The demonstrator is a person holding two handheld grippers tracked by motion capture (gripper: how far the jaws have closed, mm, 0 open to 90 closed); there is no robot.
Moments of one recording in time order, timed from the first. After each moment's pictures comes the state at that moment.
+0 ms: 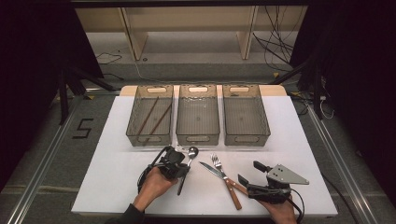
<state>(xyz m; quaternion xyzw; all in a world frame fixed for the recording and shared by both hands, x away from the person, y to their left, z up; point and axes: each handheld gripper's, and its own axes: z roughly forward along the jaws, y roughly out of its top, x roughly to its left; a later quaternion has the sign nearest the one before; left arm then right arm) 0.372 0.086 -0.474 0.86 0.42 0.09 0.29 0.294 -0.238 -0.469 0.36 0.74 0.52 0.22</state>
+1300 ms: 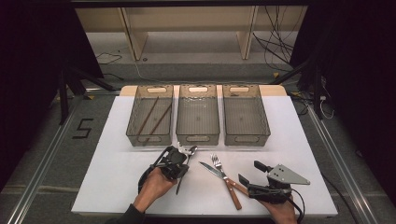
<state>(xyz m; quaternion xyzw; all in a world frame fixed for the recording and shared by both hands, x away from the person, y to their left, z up) 0.367 0.079 -0.468 0.87 0.41 0.11 0.26 0.293 -0.239 -0.468 0.36 0.74 0.52 0.22</state>
